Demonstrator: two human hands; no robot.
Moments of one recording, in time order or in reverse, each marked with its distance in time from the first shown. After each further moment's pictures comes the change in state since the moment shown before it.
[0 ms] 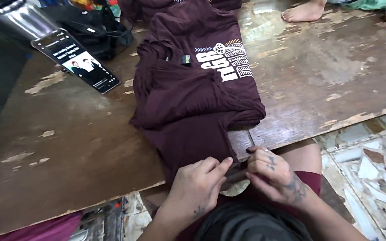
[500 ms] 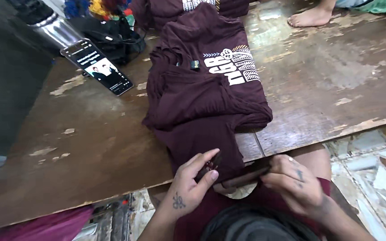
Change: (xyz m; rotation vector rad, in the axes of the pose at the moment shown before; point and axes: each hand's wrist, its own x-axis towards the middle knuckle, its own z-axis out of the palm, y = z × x) left_hand -0.018 -0.011 -0.013 -0.480 0.095 -0.315; right_hand -0.023 -0.006 -0.016 -0.121 0.005 -0.070
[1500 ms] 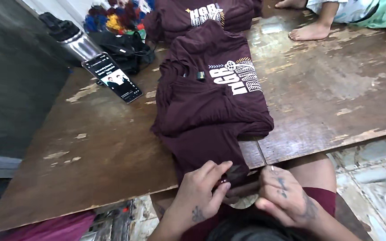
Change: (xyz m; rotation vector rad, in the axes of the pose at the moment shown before) left_hand 0.005 0.008 0.006 0.428 0.010 0.235; right_hand 0.024 -0.006 0.019 0.028 0.075 -0.117
